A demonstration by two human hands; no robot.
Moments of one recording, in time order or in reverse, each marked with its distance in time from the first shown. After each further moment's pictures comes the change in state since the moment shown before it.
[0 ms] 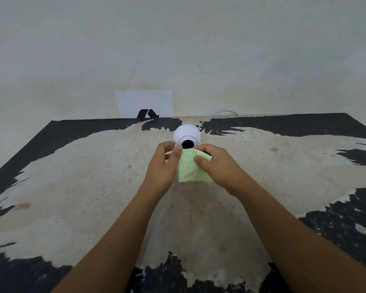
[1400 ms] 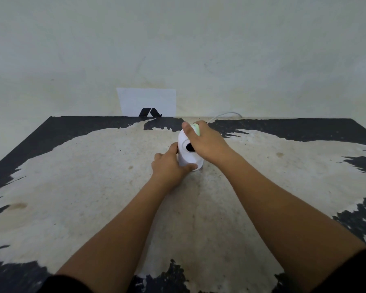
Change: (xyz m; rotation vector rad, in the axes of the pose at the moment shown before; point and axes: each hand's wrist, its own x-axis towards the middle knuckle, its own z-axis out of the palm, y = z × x) left_hand 0.043 -0.027 0.014 0.621 -0.094 -0.023; right_hand 0.072 -0.028 0.016 -0.352 0.054 0.090
